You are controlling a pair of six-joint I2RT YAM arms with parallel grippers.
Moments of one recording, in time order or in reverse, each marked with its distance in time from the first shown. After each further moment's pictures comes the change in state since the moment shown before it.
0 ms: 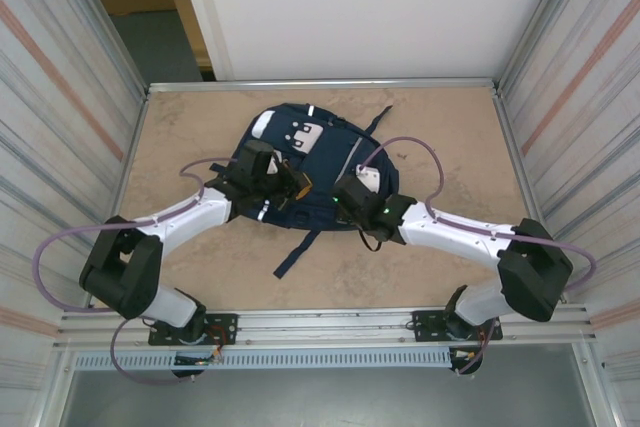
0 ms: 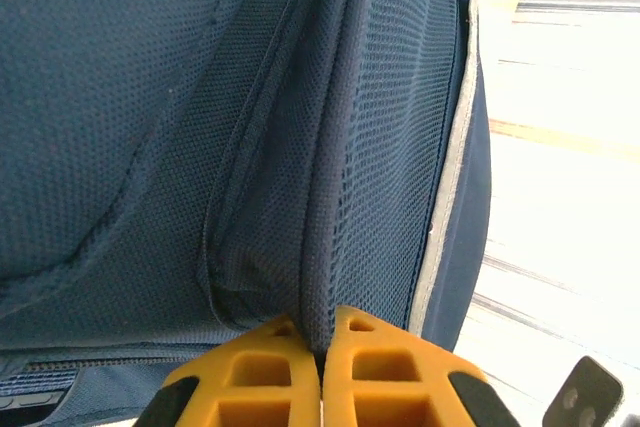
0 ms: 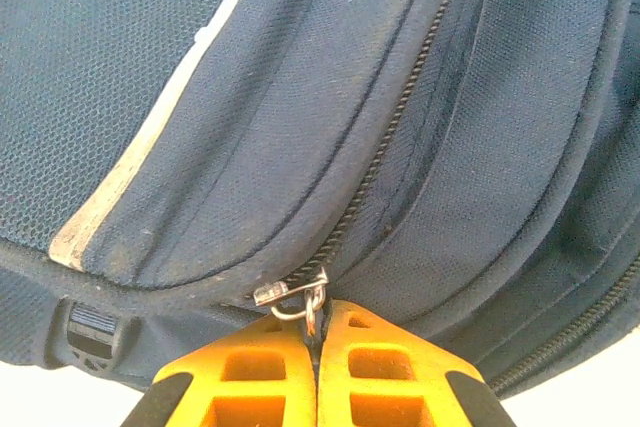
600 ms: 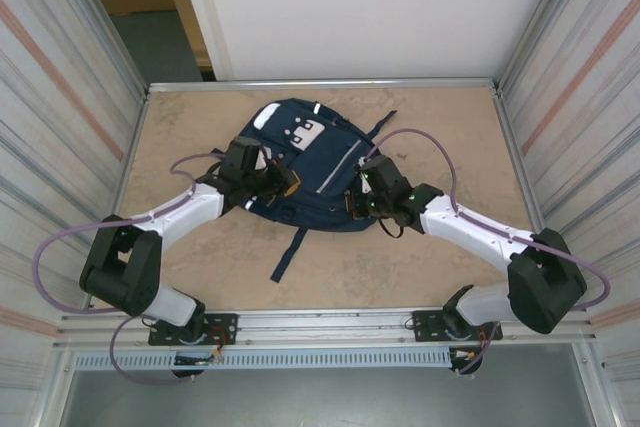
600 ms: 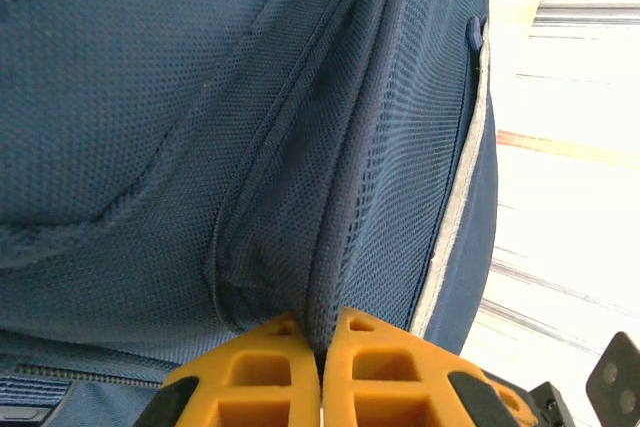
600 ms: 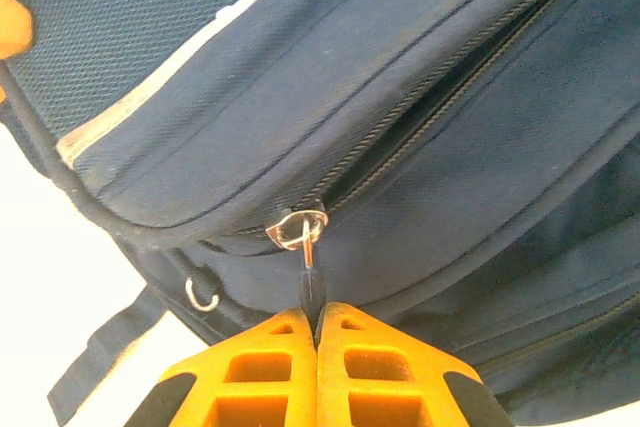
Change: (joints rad) left arm 0.092 0.003 0.002 -0.051 0.039 0.117; right arm -0.213 -0.056 -0.035 0.054 -0.422 -0.407
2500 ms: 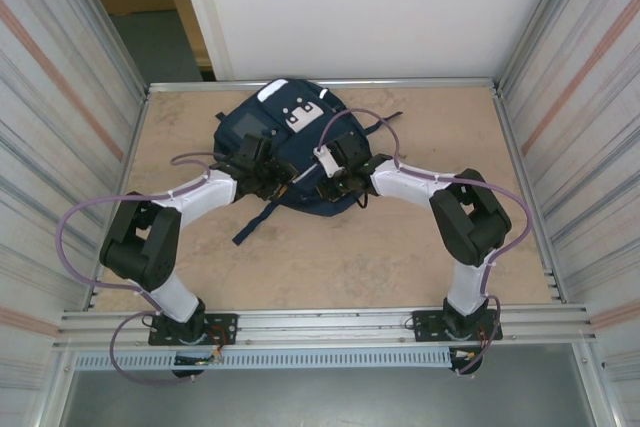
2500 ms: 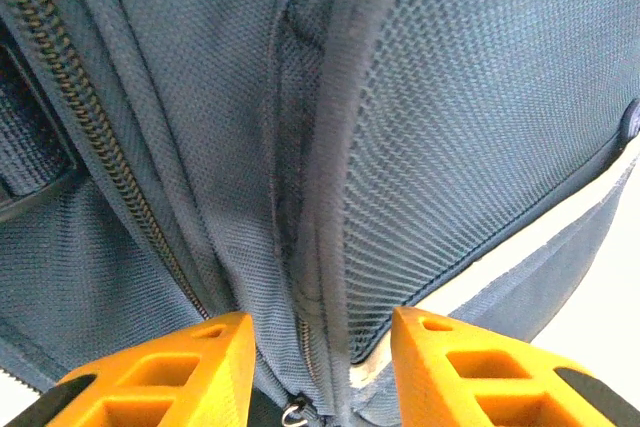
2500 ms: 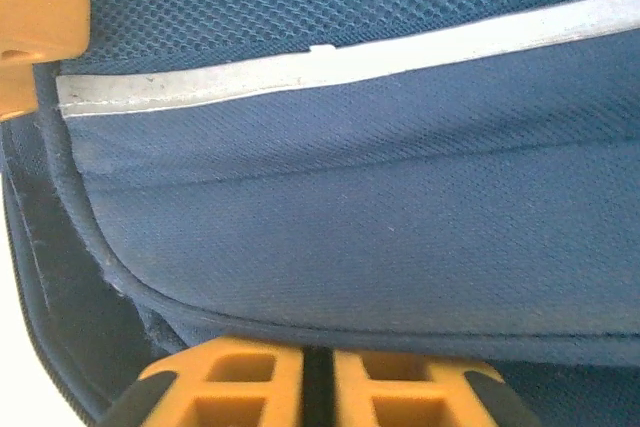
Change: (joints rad) left arm -0.026 0.161 0.118 -0.114 -0.265 -0.074; right arm -0.003 0.509 0.355 0.060 -0.067 -0.423
